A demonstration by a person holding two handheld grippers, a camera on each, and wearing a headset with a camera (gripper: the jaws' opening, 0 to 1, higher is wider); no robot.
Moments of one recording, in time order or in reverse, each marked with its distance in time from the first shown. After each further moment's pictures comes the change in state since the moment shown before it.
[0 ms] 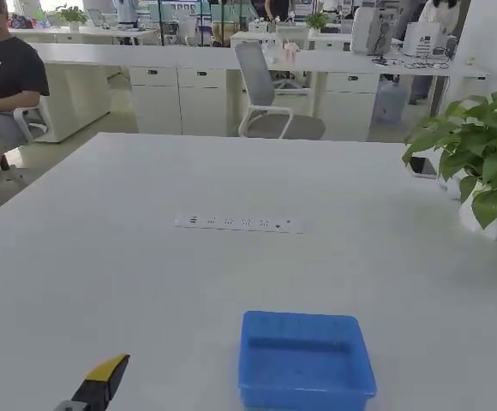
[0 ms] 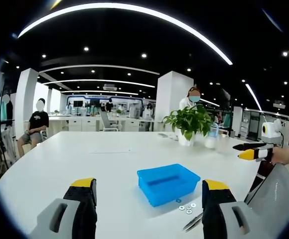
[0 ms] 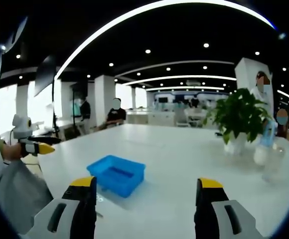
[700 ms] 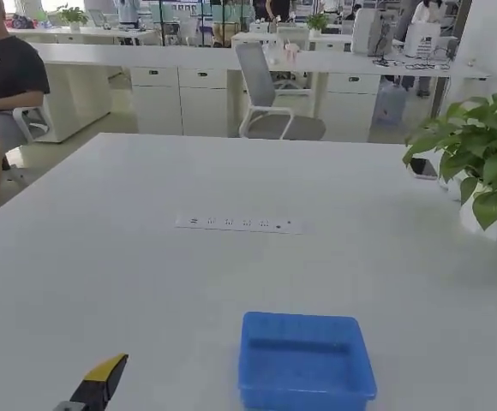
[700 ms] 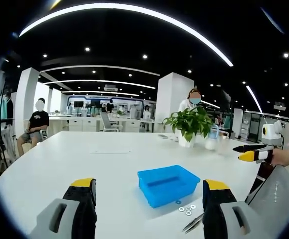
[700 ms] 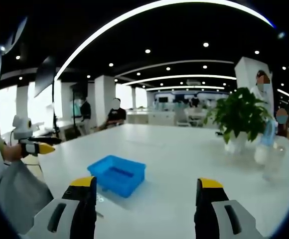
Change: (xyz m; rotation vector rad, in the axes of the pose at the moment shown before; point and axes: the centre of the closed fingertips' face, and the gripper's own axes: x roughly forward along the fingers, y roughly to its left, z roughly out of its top) left arm -0.001 0.000 0.002 -0.013 -0.012 0.002; right arm 0.000 0.000 -0.001 0.006 0.002 0.004
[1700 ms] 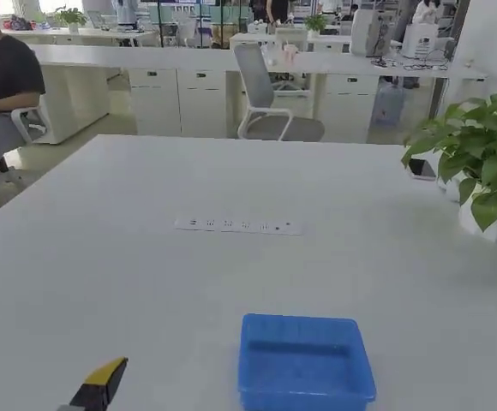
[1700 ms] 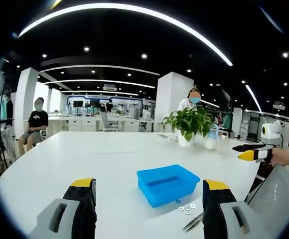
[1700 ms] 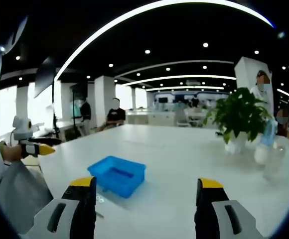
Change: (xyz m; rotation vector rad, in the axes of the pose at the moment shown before) left arm 0.001 0.000 -0.001 0.004 0.005 -0.005; right arm 0.001 0.000 0.002 0.004 -0.005 0.000
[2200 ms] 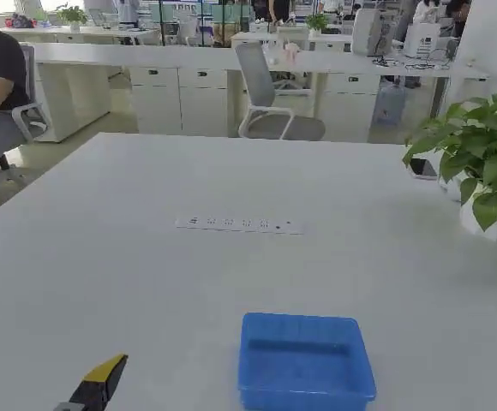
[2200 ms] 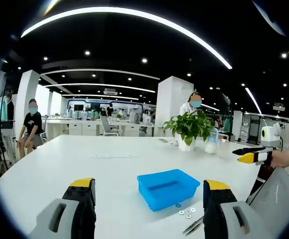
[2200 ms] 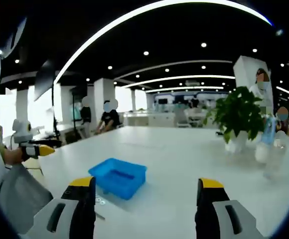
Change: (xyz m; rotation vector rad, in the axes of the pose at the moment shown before) left arm -0.001 0.000 0.002 -0.001 -0.011 0.002; right arm 0.000 0.002 0.000 0.000 -0.001 0.003
